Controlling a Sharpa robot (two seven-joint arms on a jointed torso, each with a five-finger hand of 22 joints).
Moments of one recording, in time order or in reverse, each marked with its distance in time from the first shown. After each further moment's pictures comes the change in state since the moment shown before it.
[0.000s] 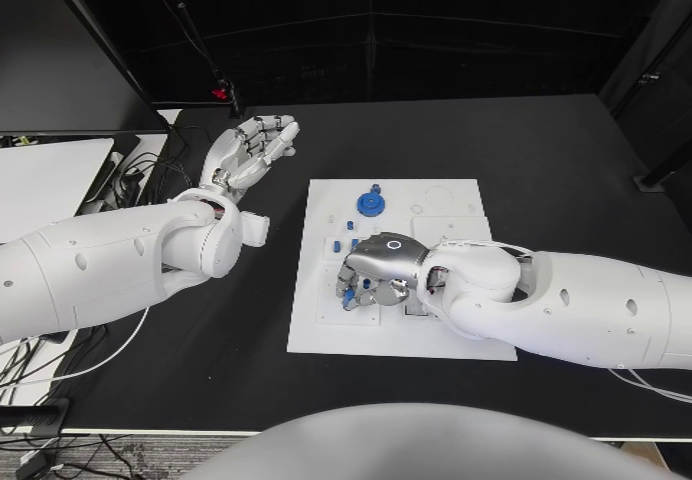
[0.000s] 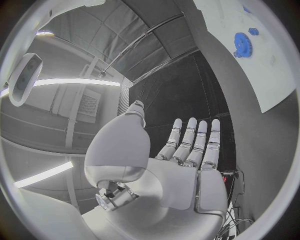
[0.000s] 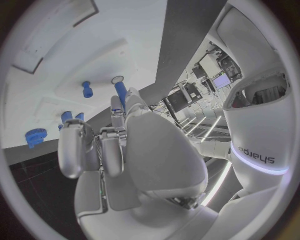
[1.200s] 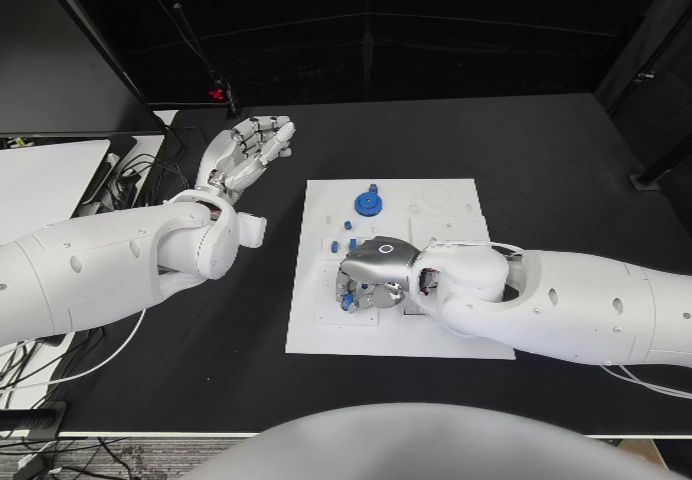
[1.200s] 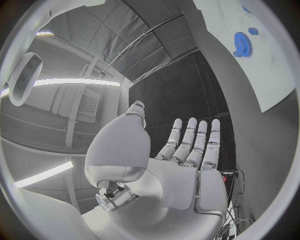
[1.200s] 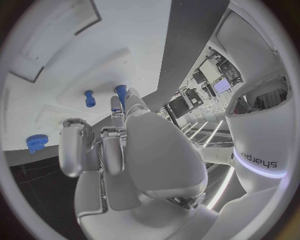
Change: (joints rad) left arm 0.000 -0.001 0.000 0.000 0.001 0.000 0.000; left_hand 0.002 0.009 0.000 0.000 0.000 0.000 0.000 0.005 -0.001 -0.004 -0.004 0.005 -0.002 0.000 0.000 0.004 -0.004 0.000 0.000 0.000 0.000 -0.001; right arm -0.004 0.021 0.000 -0.018 -0.027 0.065 -0.026; right_hand 0.003 0.003 0.000 0.000 0.000 -0.005 0.005 -0.008 -0.003 -0.002 0.002 -0.014 0.000 0.000 0.000 0.000 0.000 0.000 0.000 0.000 -0.004 0.000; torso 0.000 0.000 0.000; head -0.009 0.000
